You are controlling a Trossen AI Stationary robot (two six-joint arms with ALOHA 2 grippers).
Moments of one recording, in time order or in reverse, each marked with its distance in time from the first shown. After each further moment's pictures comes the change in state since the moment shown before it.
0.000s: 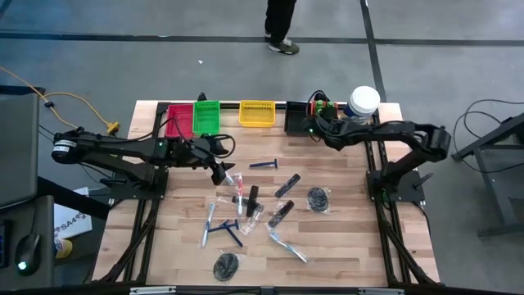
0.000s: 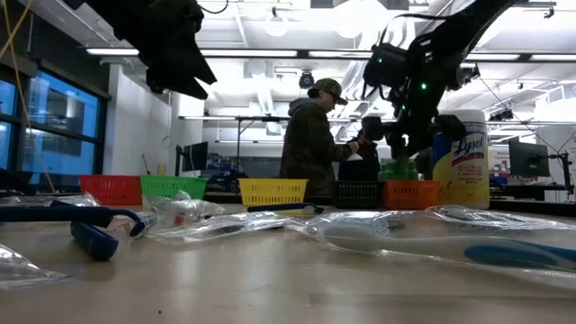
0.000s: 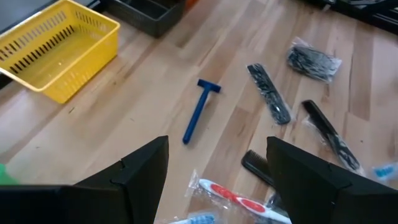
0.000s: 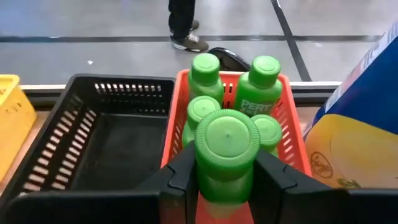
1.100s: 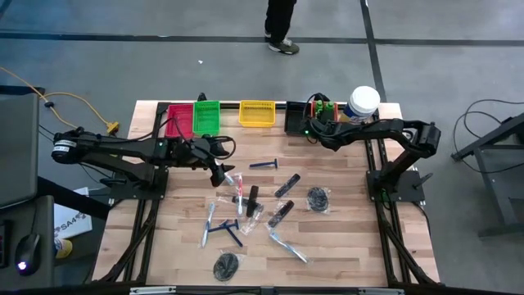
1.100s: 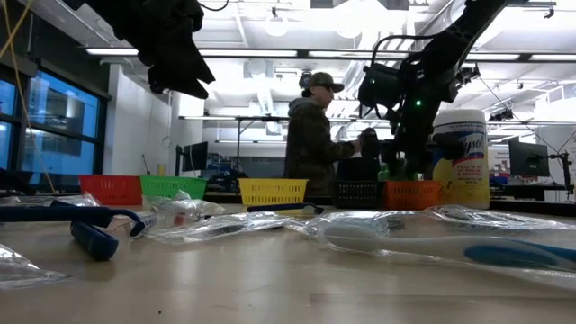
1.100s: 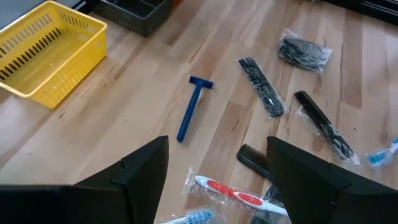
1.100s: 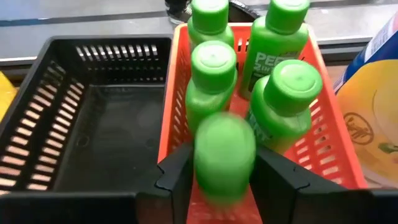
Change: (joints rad) left arm 0.000 -0.001 0.000 -0.003 0.038 0.045; right arm -0.018 0.104 0.000 0.025 -0.088 0.097
